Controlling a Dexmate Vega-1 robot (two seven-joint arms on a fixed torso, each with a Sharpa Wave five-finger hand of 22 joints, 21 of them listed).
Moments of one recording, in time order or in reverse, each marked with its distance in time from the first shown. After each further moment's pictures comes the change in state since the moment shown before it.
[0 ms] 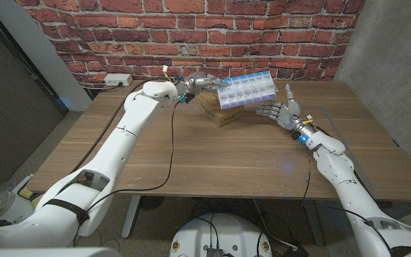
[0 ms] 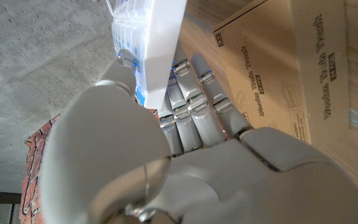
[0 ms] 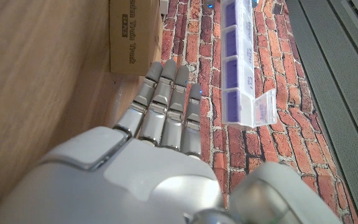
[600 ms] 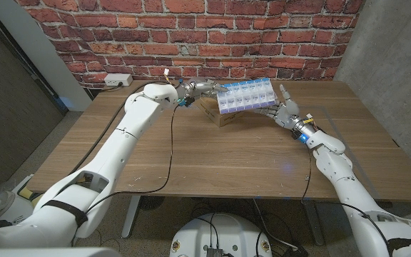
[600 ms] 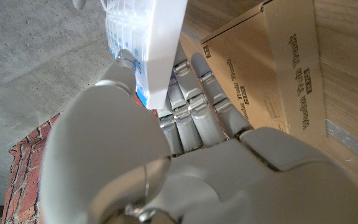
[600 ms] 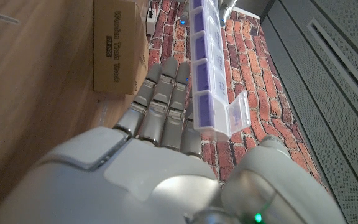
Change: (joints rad) left arm 0.007 0.006 0.011 -0.013 0.016 0.038 -0.006; left_hand 0.000 0.000 0.000 0.000 0.002 0.002 0.005 -0.007 0.002 0.001 -0.001 0.000 0.003 0.002 0.002 0.001 -0.001 0.000 0.000 0.008 0.000; right arm 0.043 -0.007 -0.005 0.067 0.035 0.038 0.161; right_hand 0.232 0.114 0.097 -0.108 -0.012 0.002 -0.008 0.003 0.001 0.032 -0.036 0.002 -0.033 0.032 -0.047 -0.017 -0.033 -0.008 -0.015 -0.014 -0.017
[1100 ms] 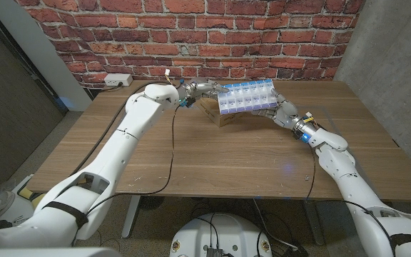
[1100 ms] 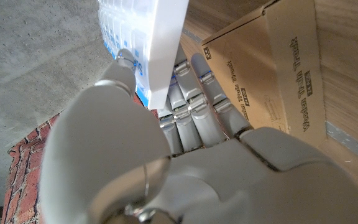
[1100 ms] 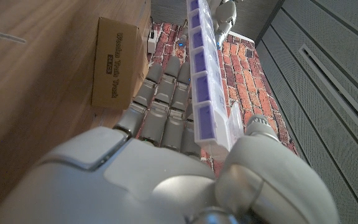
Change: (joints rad) left arm 0.009 -0.005 0.000 -0.020 0.007 0.017 0.014; left_hand 0.000 0.000 0.000 0.000 -0.002 0.000 0.000 0.004 0.001 0.000 0.000 -0.008 0.002 -0.001 -0.001 0.000 0.001 -0.009 0.002 0.008 0.000; right arm 0.020 -0.027 -0.017 0.021 -0.009 0.006 0.079; right_hand 0.163 0.093 0.092 -0.092 -0.023 -0.001 -0.001 -0.003 0.001 0.016 -0.016 0.007 0.004 0.028 -0.029 0.000 0.003 0.002 -0.009 0.001 0.002
